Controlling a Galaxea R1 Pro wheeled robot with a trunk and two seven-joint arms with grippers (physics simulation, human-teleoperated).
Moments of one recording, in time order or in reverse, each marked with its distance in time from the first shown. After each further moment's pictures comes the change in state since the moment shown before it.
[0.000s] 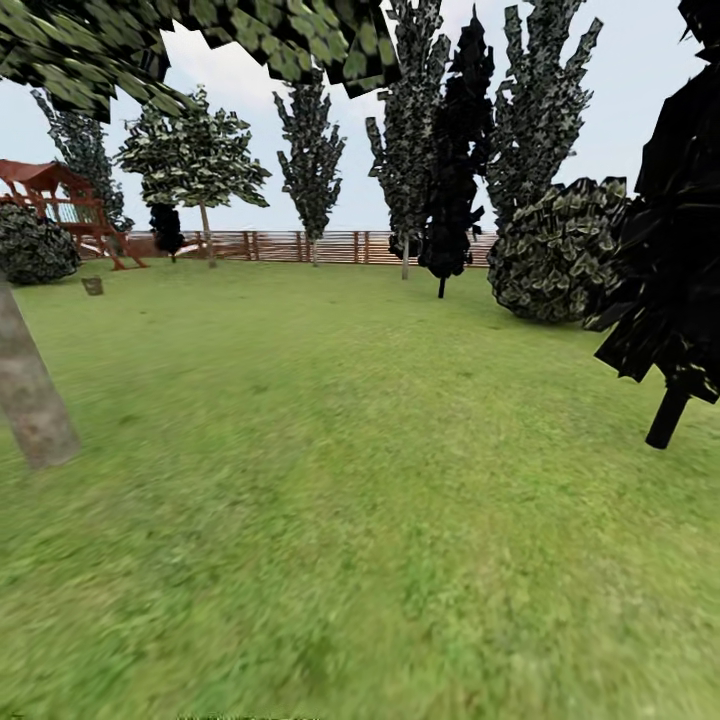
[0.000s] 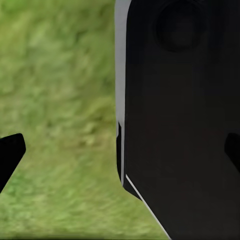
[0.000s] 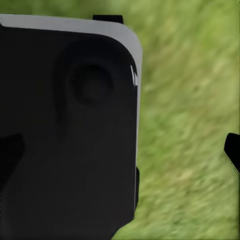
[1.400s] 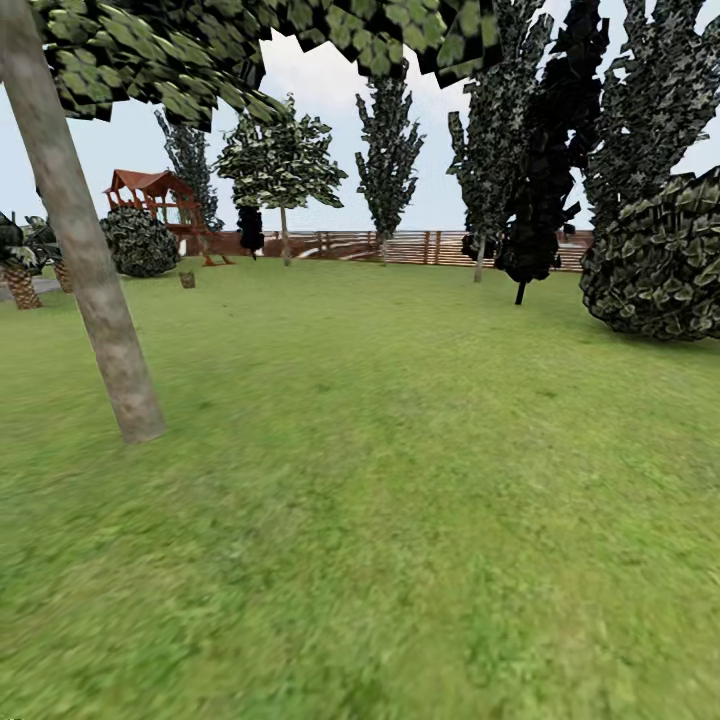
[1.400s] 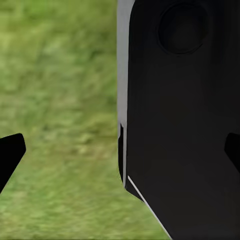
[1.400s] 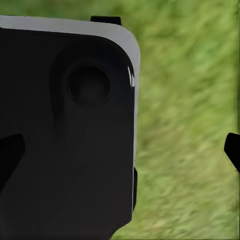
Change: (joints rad) left arm 0.000 0.003 0.000 -0.003 0.000 0.000 0.000; right arm 0.000 -0.005 0.001 0.000 0.000 -0.004 0.003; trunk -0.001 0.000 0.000
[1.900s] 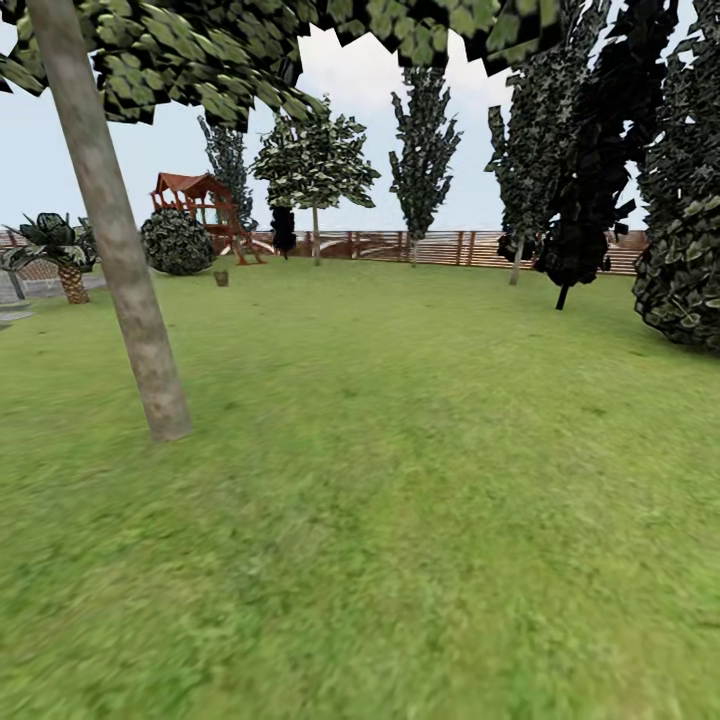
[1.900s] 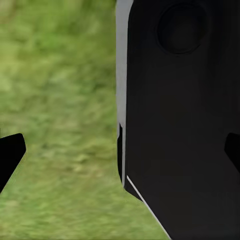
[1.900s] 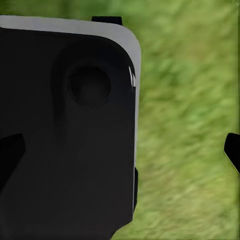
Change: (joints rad) left arm 0.000 -0.002 0.000 0.000 0.000 0.000 0.000; right arm 0.000 -0.001 0.000 0.000 0.000 0.000 0.005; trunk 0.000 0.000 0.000
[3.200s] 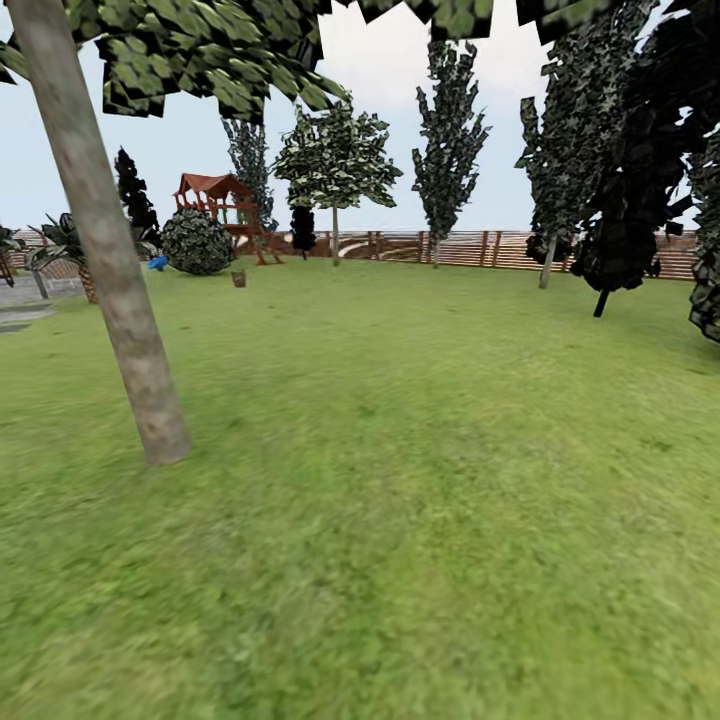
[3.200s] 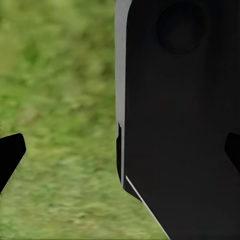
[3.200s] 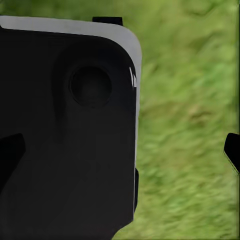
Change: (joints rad) left arm 0.000 -0.002 0.000 0.000 0.000 0.000 0.000; right arm 0.000 0.001 0.000 0.000 0.000 -0.001 0.001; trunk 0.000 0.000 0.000
